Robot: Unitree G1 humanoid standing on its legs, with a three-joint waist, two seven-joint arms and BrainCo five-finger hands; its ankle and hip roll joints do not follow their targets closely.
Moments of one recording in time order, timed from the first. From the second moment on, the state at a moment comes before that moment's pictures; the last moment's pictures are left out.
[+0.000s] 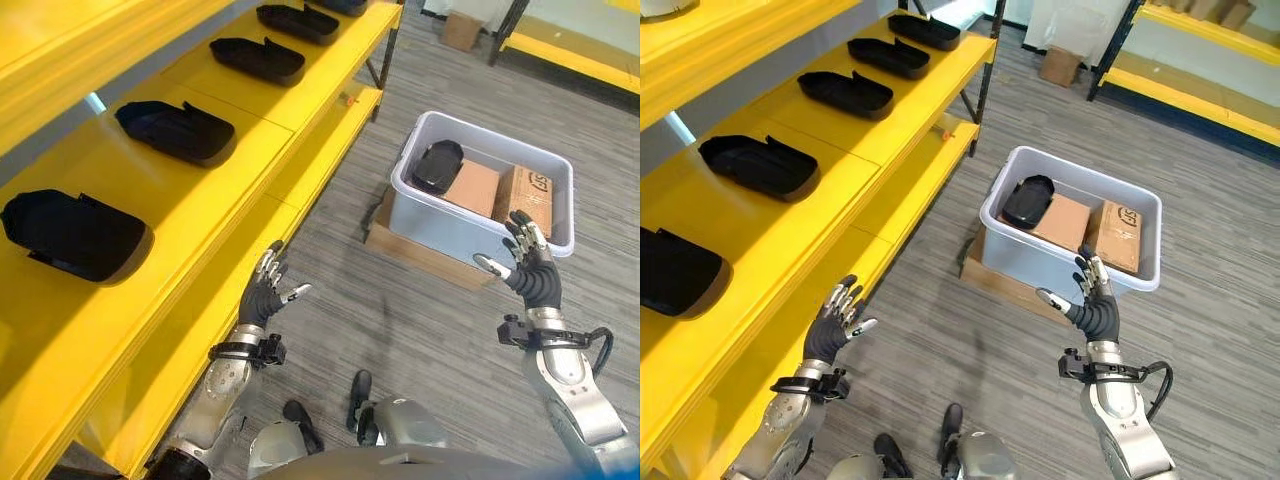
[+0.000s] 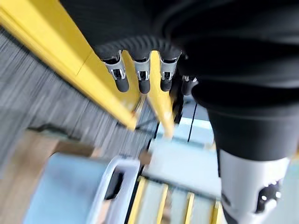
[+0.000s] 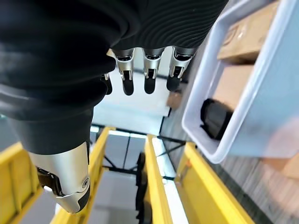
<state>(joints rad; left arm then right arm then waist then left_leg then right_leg) 0.17 0.44 -0.35 0.01 -0.48 -0.29 0.15 0.20 -0.54 0.15 -0.15 0.41 -0.24 -0.36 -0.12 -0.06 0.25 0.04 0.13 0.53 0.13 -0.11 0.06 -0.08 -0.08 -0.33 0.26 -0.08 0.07</state>
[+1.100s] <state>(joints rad) 0.18 0.41 -0.30 0.03 -0.50 -0.25 0.17 0.11 -0.50 0.23 -0.03 0.41 -0.14 -0.25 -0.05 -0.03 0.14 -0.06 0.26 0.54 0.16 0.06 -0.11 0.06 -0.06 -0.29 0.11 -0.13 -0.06</state>
